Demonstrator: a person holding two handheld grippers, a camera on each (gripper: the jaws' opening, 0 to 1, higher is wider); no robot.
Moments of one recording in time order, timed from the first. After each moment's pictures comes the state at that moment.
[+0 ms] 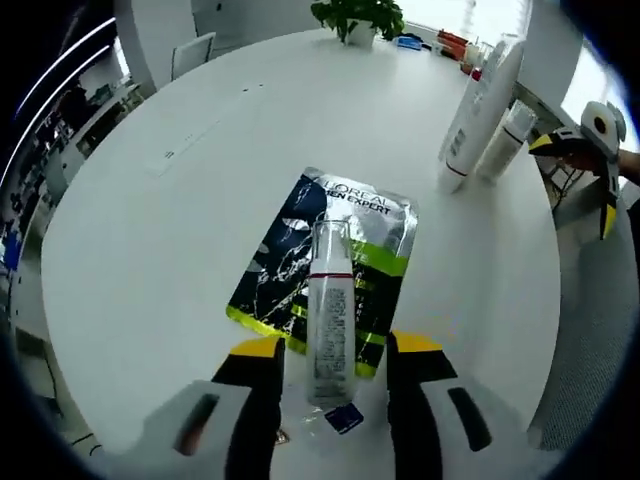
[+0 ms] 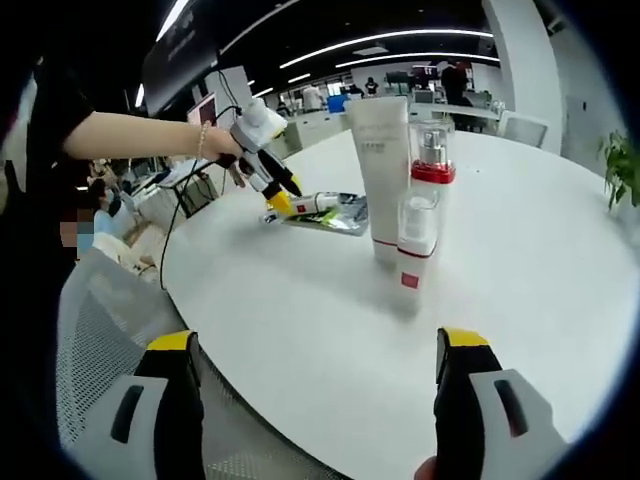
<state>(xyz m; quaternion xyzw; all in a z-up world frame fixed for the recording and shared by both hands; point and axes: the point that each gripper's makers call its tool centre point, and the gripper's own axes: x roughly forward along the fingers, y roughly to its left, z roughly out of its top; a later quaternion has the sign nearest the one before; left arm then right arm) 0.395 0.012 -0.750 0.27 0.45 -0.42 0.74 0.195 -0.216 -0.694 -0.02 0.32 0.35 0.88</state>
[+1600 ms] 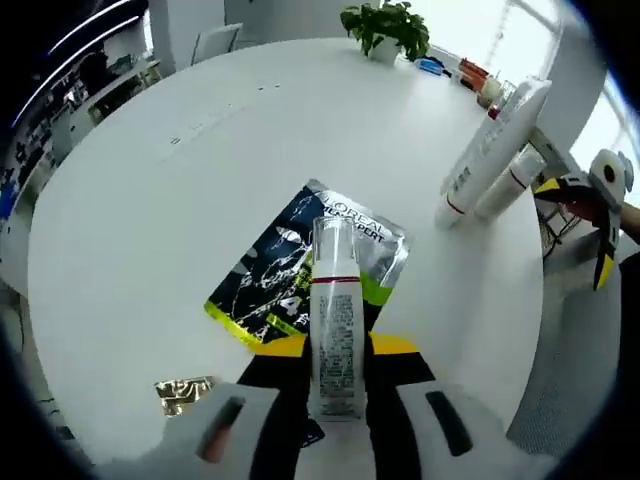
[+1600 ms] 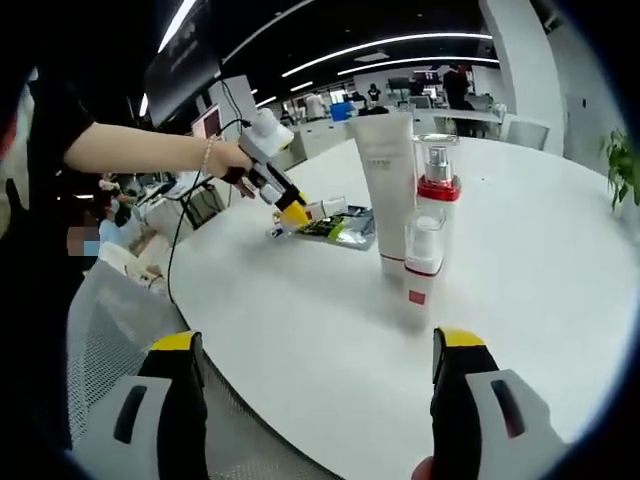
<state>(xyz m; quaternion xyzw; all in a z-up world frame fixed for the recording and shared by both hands) 0.382 -0.009 -0.736 0.14 0.47 -0.42 0.77 0.199 -0.202 -0.675 0.00 0.30 0.37 0.88</state>
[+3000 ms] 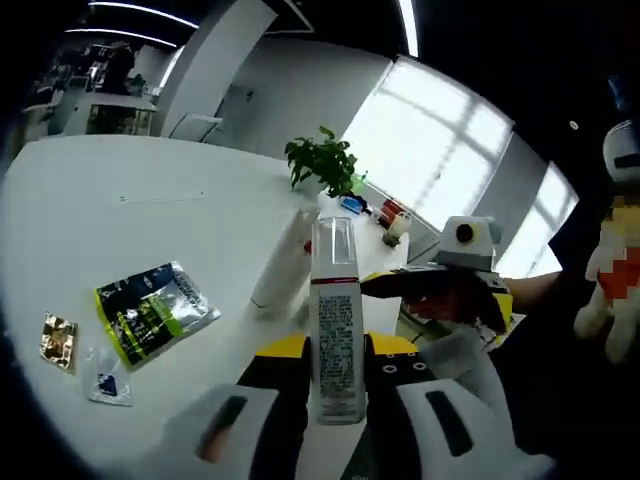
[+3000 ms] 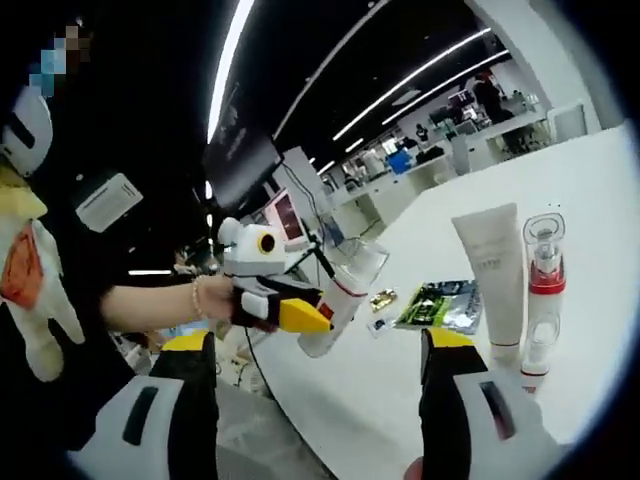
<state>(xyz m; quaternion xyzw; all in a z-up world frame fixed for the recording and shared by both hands) 0.238 -0.082 -0.603 -0.14 0.29 -0.52 0.79 0.216 -0.124 -0.569 0.21 0.18 0.50 0.82</state>
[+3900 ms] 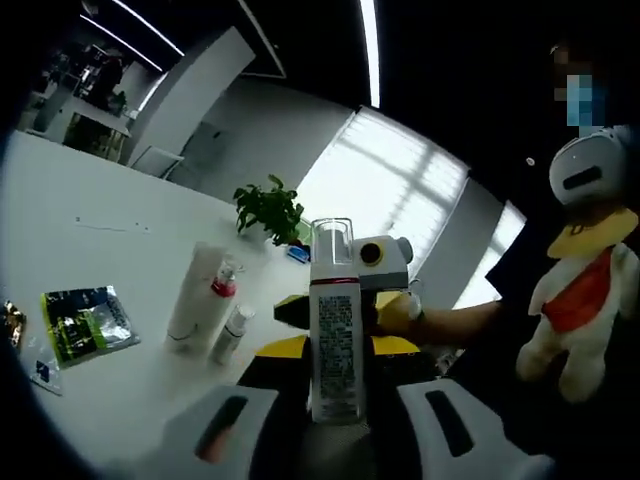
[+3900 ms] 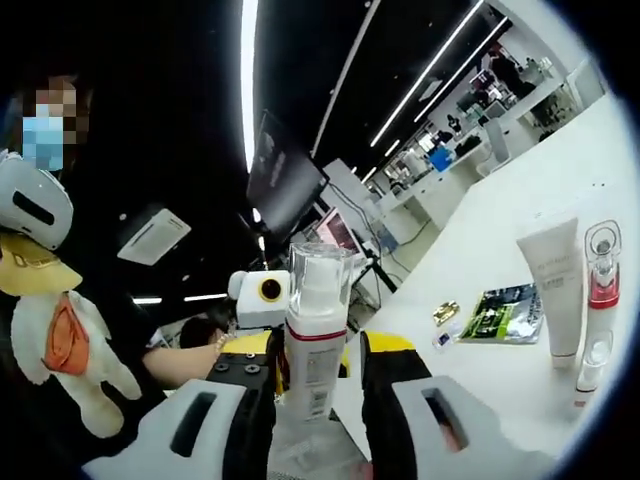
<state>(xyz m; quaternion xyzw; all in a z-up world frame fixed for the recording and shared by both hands) 0.179 -0.122 -0.541 -0.23 0.20 -0.57 0.76 0.198 -0.101 -0.525 0.27 0.17 0.57 0.76</state>
